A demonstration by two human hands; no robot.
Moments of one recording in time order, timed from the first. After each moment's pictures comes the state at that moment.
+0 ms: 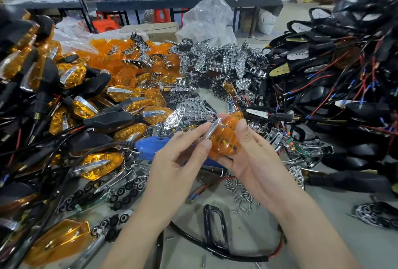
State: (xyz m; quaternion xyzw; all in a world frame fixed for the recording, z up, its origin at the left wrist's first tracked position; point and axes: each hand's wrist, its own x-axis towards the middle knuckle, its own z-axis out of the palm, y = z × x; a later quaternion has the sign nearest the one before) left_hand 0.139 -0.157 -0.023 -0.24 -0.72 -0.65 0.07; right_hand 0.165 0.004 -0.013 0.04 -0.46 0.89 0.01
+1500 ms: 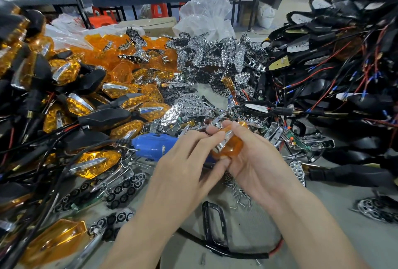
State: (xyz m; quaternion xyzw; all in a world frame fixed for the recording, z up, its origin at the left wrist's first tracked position) left_hand 0.144 -0.152 -0.029 -0.38 -0.83 -0.31 0.27; right_hand 0.164 0.001 -0.014 -0.07 -0.37 0.93 -0.03
